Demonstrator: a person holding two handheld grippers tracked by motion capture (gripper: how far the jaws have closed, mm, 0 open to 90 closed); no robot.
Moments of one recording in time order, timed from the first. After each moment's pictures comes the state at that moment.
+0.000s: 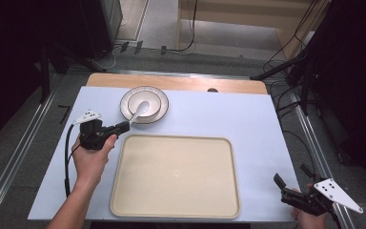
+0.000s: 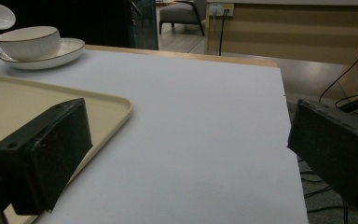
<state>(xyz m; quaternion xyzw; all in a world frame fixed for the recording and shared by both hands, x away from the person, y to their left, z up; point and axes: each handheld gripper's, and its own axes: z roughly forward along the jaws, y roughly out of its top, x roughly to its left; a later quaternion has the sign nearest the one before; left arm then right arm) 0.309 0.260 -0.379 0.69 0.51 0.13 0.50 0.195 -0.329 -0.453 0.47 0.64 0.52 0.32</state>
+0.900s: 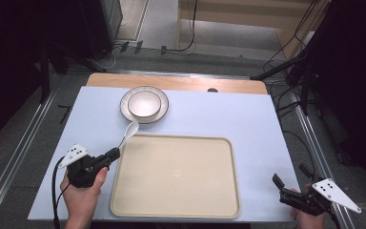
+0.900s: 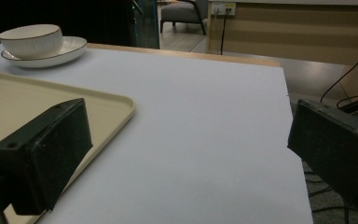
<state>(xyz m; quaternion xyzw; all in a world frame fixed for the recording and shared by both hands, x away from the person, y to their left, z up) 0.223 0.269 -0.408 0.66 0.52 0.18 0.51 0.194 -0.326 -0.453 0.47 0.64 0.52 0.32</state>
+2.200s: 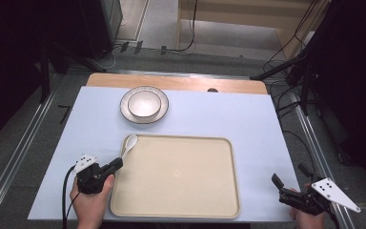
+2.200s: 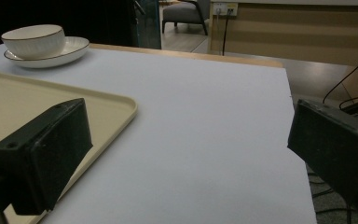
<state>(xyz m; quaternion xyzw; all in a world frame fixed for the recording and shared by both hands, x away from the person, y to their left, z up) 0.226 0.261 -0.452 0.65 0.58 0.16 0.46 0.195 -0.325 -0.453 0.47 0.64 0.52 0.32</state>
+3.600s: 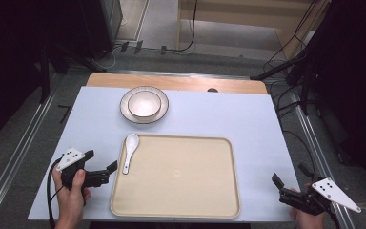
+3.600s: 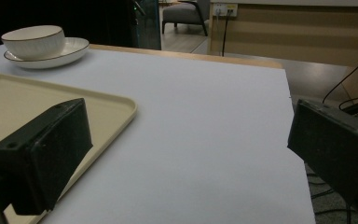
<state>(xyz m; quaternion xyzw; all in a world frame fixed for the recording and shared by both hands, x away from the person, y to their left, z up) 0.231 0.302 -0.434 0.69 0.53 0.21 0.45 0.195 -0.325 -0.452 0.47 0.64 0.52 0.32</state>
